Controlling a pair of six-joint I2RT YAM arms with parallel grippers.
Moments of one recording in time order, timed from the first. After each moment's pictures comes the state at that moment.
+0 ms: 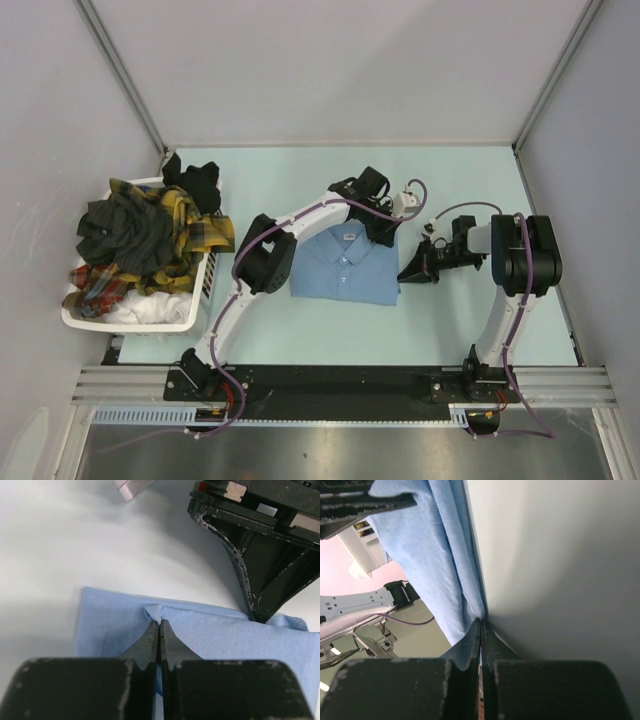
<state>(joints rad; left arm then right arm) -0.74 2.49 2.14 -0.62 0.63 0.43 -0.03 1.98 0.91 -0.38 -1.05 0.21</state>
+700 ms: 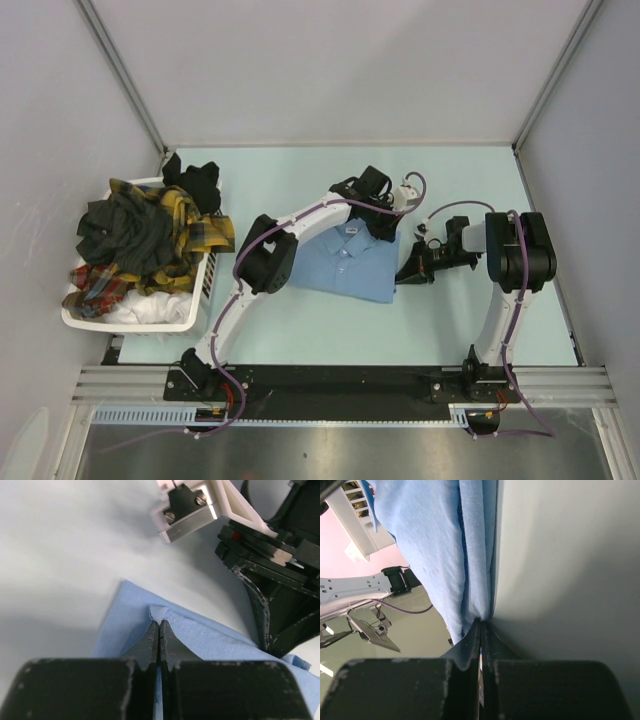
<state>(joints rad) -0.74 2.50 2.15 -0.57 0.54 0.28 0.01 2.02 0.93 -0.40 -1.10 0.13</state>
